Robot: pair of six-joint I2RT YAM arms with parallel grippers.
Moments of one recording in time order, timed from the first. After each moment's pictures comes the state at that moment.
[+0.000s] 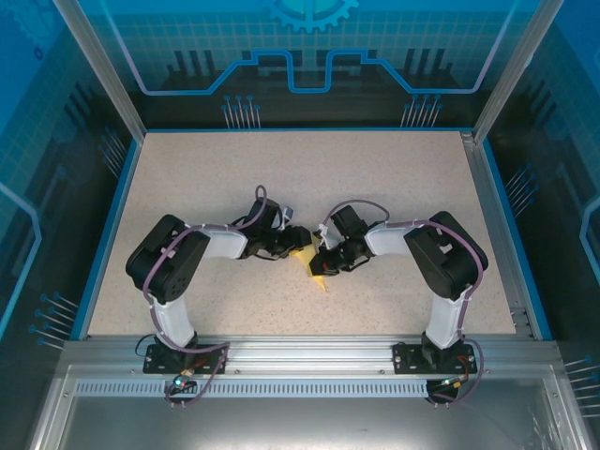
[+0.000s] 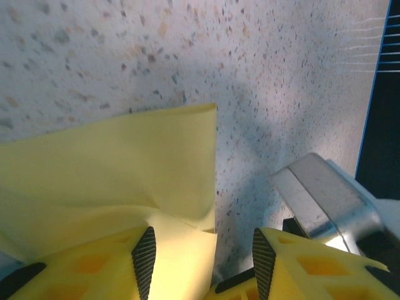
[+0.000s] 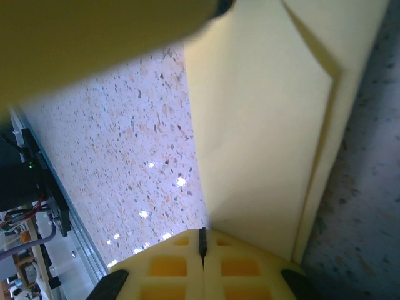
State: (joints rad) left arm -0.47 1.83 0.83 0.18 0.54 -0.89; right arm 0.58 1.87 0.90 -0.22 -0.73 0.44
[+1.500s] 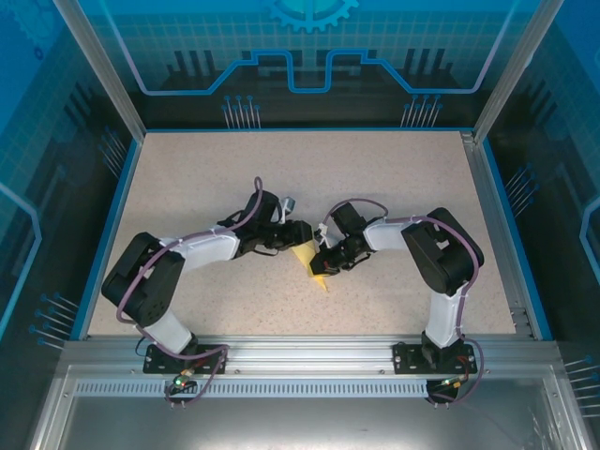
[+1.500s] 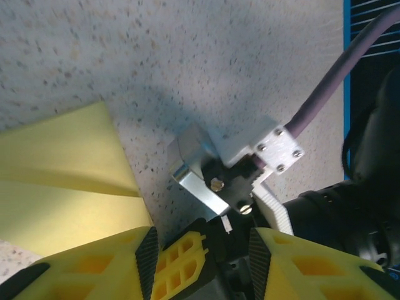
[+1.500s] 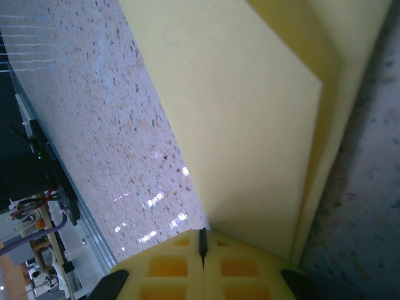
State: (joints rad) left arm -0.53 1.64 0.85 0.02 0.48 -0.81; right arm 0.56 1.90 0.94 -0.30 -0.79 0.40
